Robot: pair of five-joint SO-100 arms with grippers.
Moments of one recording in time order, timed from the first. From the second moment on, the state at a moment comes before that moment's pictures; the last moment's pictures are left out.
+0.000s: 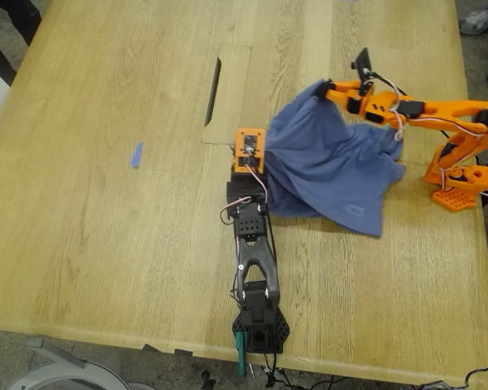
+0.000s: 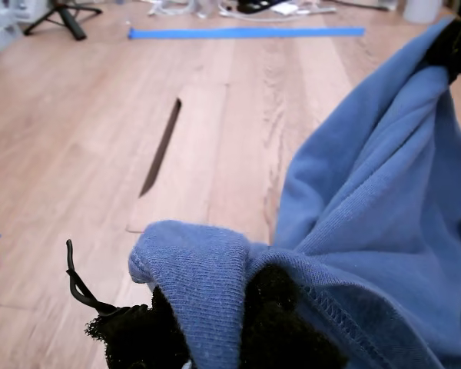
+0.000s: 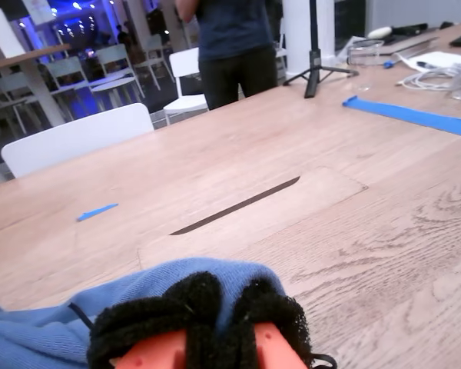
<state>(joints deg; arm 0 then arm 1) -9.6 126.4 125.2 14.7 -79.1 19.6 107.6 123.7 -21.7 -78.3</state>
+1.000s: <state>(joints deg) -14.8 123.6 131.0 4.7 -79.1 21.8 71.5 86.8 -15.0 -77.0</state>
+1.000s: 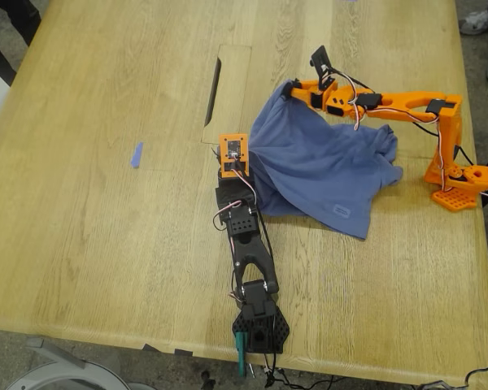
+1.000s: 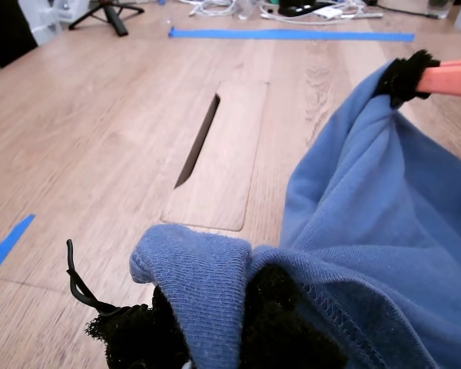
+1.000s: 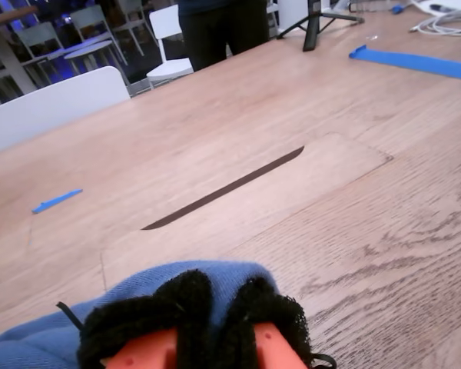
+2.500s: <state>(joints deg) -20.0 120.1 131.7 -0.2 -78.8 22.5 25.4 2.7 24.3 -76.5</state>
